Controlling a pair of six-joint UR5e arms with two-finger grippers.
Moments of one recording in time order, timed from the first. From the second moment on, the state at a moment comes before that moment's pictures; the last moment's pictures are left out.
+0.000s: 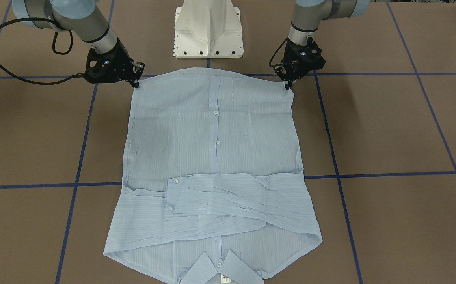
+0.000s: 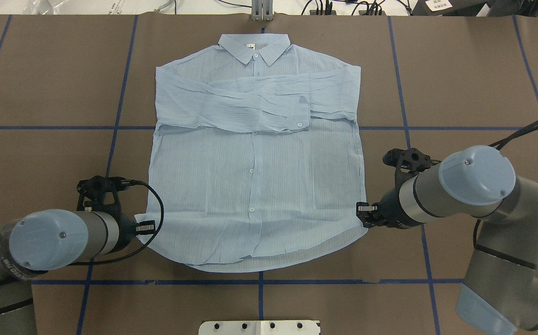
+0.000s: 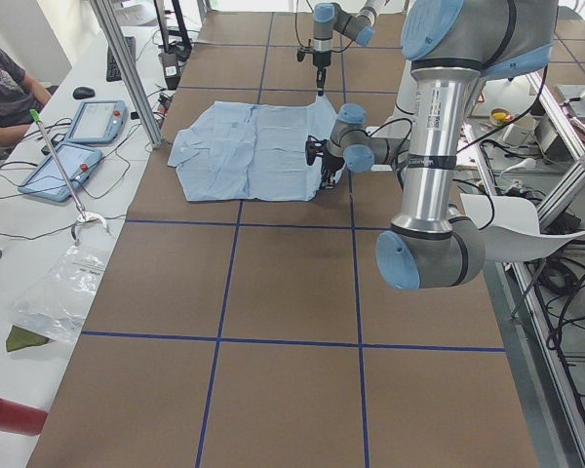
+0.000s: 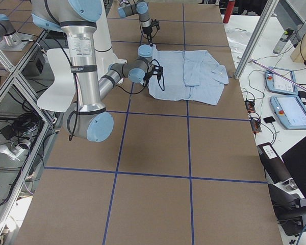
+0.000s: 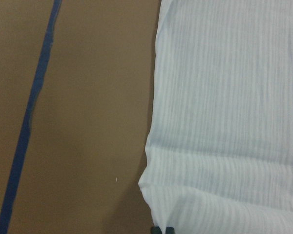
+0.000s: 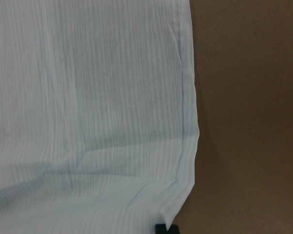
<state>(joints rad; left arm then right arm) -0.34 -1.70 -2.09 -1.76 -1.58 -1.44 0.51 -1.42 2.06 -1.31 1.98 1.41</state>
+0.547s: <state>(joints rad) -0.35 -1.69 -2.08 -1.76 -1.60 -1.31 0.53 -1.43 2.06 -1.31 2.00 1.40</state>
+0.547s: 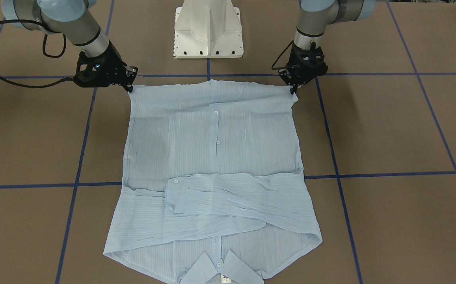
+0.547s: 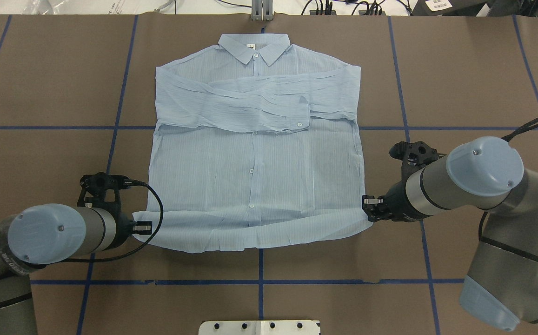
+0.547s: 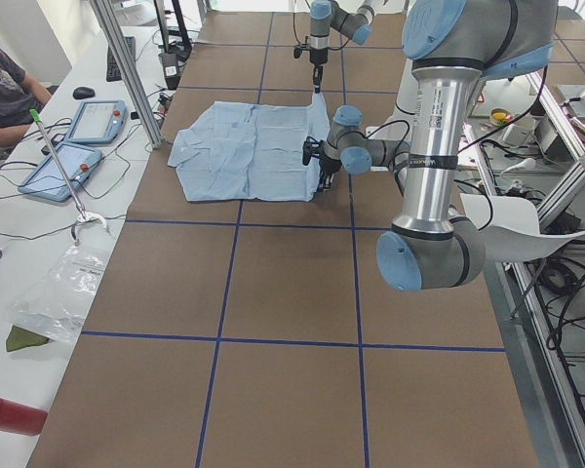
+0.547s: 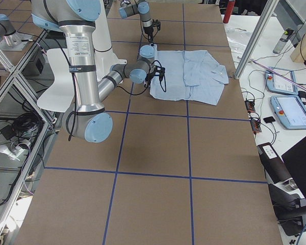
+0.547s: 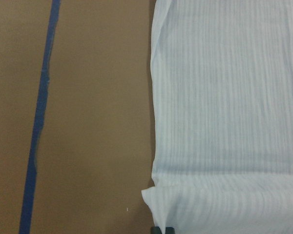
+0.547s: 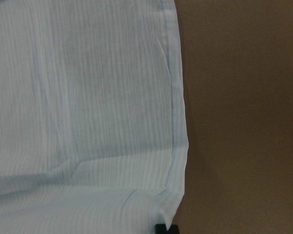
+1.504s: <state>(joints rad) -0.35 -1.72 -2.09 -1.76 -1.62 -1.26 0.63 -1.44 2.05 -1.31 2.07 1.38</state>
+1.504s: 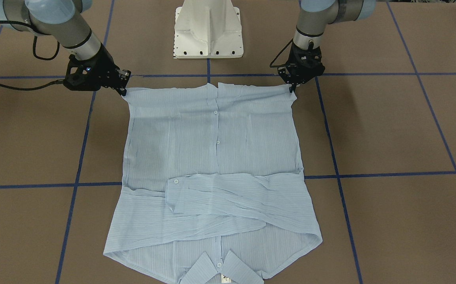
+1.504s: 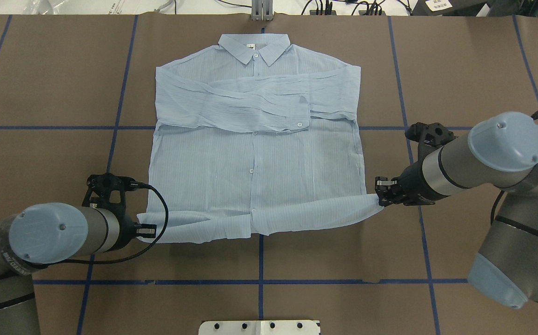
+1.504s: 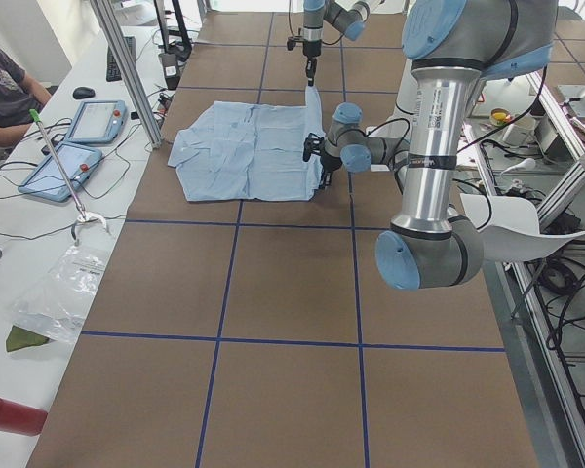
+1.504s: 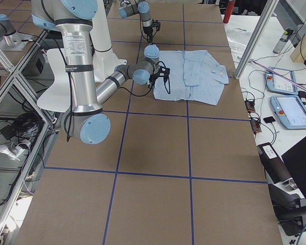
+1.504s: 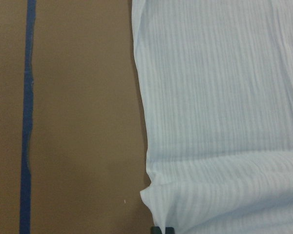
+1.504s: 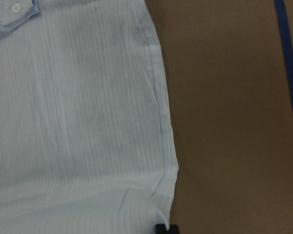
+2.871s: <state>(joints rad) -0.65 -1.92 -2.00 -1.76 -1.72 -1.16 0.84 -1.25 1.90 -1.31 2.18 1.31</state>
